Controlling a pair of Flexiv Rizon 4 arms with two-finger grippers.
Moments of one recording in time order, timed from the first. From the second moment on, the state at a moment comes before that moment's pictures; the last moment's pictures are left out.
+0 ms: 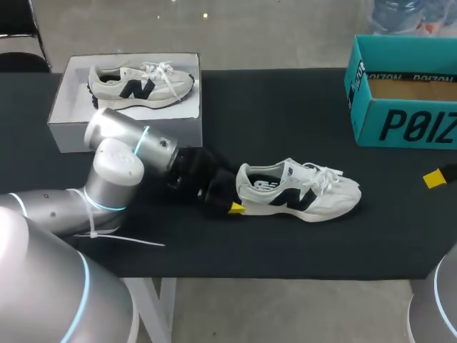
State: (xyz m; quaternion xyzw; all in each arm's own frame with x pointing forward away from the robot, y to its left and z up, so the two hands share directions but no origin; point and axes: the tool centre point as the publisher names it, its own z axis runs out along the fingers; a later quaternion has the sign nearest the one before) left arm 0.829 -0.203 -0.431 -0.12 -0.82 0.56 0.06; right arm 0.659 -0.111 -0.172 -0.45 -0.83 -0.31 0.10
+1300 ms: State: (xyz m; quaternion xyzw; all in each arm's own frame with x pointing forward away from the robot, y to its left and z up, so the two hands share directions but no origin) left arm 0.827 -0.211 -0.435 -0.10 -0.83 0.53 0.10; right arm 0.659 -0.111 -0.172 -0.45 -0.83 -0.31 0.10
